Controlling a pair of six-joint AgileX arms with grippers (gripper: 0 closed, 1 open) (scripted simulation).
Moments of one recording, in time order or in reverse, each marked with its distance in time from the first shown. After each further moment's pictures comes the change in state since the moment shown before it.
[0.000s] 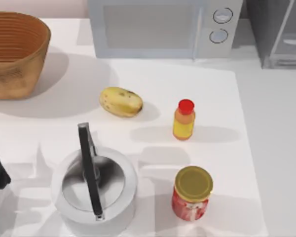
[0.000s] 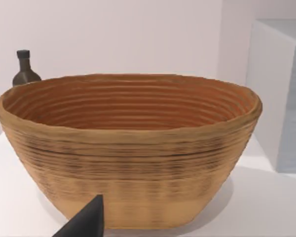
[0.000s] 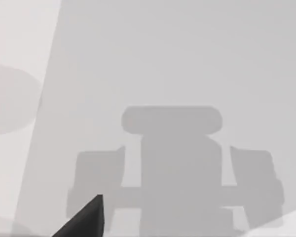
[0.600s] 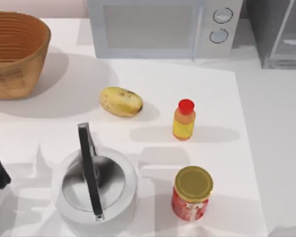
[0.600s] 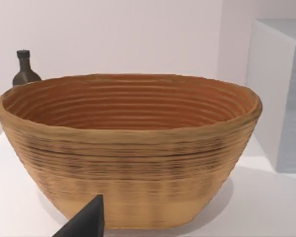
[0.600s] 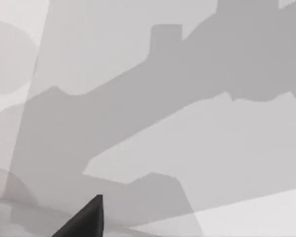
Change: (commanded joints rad) left arm 0.000 0.000 0.000 0.000 0.000 0.000; right arm -0.804 0.937 0.316 -0.086 -0.393 -0.916
